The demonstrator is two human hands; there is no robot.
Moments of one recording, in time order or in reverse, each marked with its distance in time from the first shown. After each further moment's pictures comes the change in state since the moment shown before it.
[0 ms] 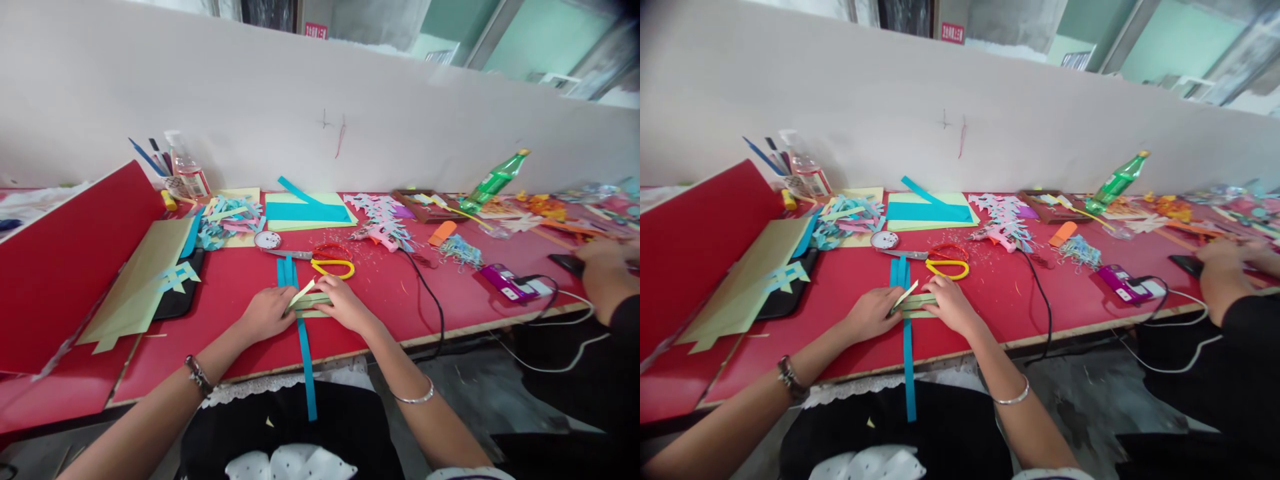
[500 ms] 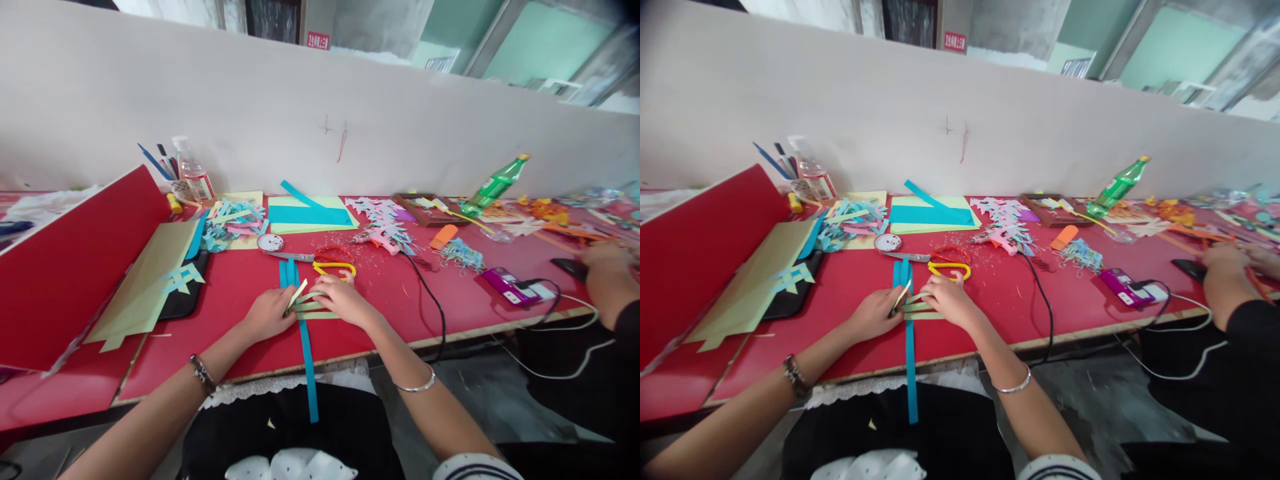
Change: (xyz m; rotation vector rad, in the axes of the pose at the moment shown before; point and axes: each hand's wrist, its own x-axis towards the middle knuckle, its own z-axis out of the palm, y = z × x) left_hand 0.000 -0.003 0.005 -0.066 0.025 -0.043; right_hand 0.013 -0.008 -0.013 -0.105 -0.088 -0.019
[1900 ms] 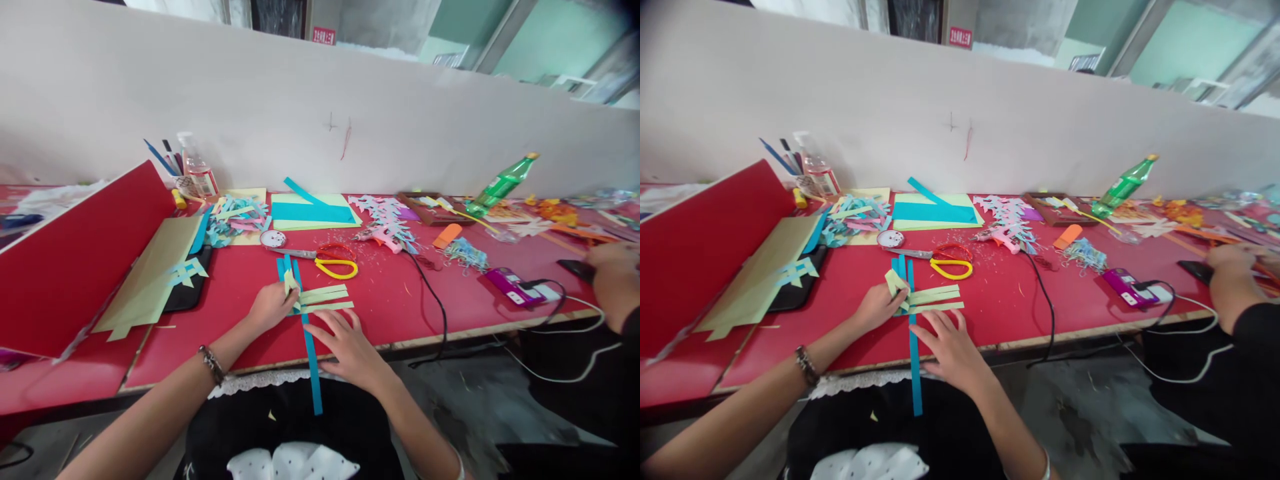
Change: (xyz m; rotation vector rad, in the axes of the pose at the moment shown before) left_hand 0.008 0.002 0.004 -0.095 0.028 -0.237; right_hand -0.079 -0.041 0.023 -0.083 -0.040 -0.072
